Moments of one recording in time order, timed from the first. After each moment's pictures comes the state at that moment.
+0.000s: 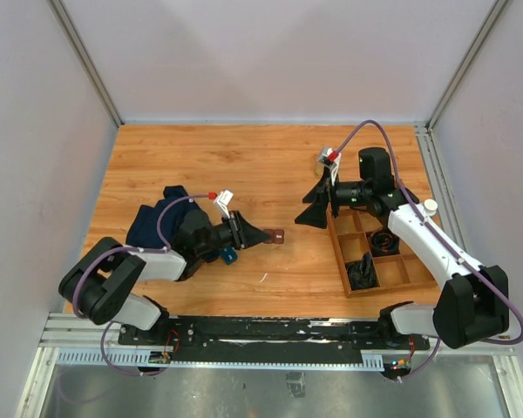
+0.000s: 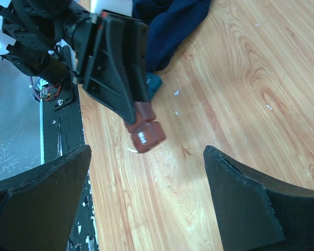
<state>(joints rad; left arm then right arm) -0.58 1.39 0.31 0.99 0.52 -0.92 0.31 1.30 0.99 -0.29 -1.02 -0.13</state>
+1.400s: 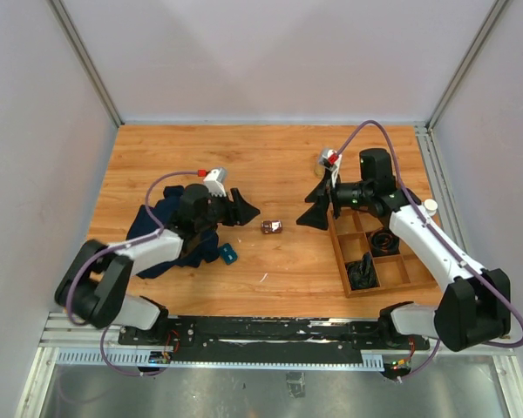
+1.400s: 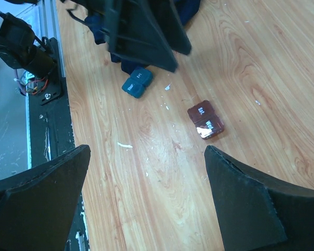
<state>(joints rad) -0.46 1.46 0.58 0.50 0.32 -0.59 0.31 1.29 0.99 -0.32 -0.99 -0.18</state>
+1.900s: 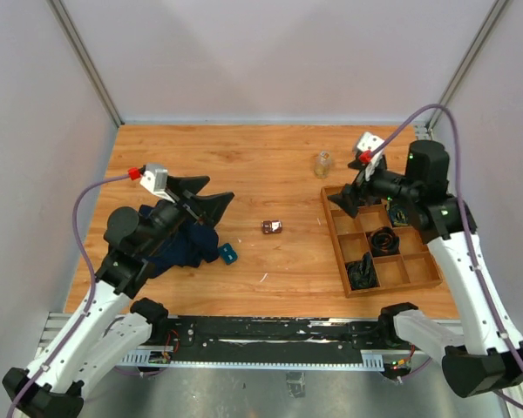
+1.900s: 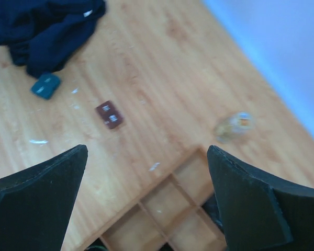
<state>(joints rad) -0.46 0.64 0.58 0.26 0.22 -0.41 0.24 1.02 1.13 -0.56 -0.71 -0.46</state>
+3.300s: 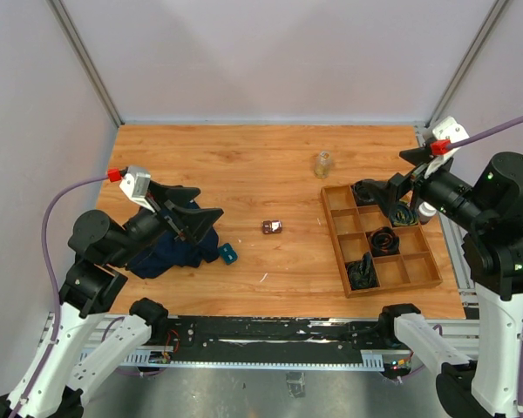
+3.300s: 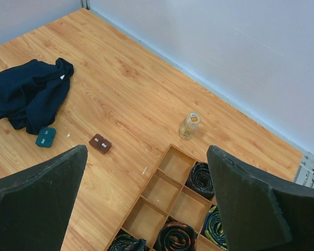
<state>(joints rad) -0.46 0.55 0.91 -0.24 0.33 -0.41 0.11 0.90 1.61 -0.88 -0.54 -0.23</state>
